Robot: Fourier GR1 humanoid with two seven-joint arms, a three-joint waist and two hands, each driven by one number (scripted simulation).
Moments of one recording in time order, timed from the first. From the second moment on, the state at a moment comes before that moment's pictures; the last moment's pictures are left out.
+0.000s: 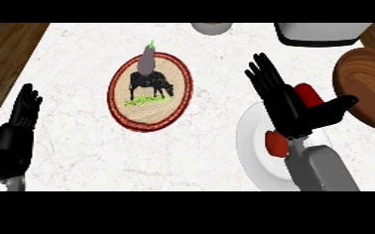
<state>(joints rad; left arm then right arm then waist) 0.05 0.41 0.03 -1.55 0.14 0.24 -0.11 -0.27 -0.20 0.22 -1.49 -0.48 -0.02 0.00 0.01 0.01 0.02</state>
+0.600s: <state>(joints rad) -0.05 0.41 -0.03 -1.60 0.08 0.26 -0.02 -0.13 -0.26 -0.11 -1.25 -0.75 0.44 -0.45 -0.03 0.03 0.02</state>
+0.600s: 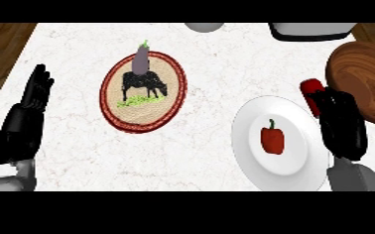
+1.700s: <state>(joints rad) -0.22 0.37 -0.12 -1.57 0.00 0.27 0.13 -0.13 -0.63 -0.05 -1.06 -0.10 0.44 -0.87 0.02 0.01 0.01</state>
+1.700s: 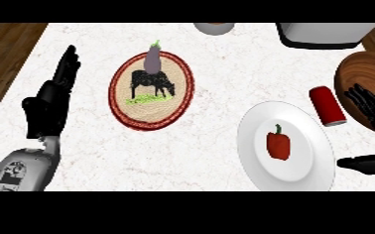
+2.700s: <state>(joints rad) -0.21 0.34 -0.07 -1.60 -0.04 0.24 0.17 -0.29 -0.56 0.23 -0.89 0.28 0.26 -0.95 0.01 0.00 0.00</state>
